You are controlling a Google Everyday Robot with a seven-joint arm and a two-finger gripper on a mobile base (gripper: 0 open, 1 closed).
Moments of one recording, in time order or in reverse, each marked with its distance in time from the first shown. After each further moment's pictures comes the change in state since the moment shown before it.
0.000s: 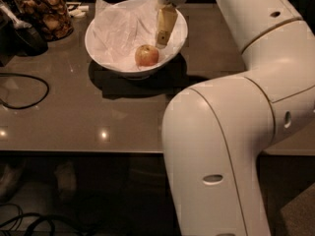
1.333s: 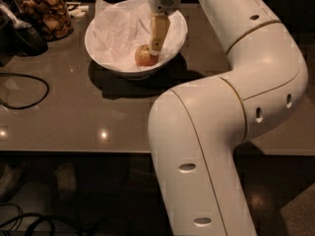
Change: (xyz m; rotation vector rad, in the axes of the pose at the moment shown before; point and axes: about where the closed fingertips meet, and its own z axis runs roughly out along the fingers) arm -0.010 -0.005 0.033 -0.050 0.003 -0.022
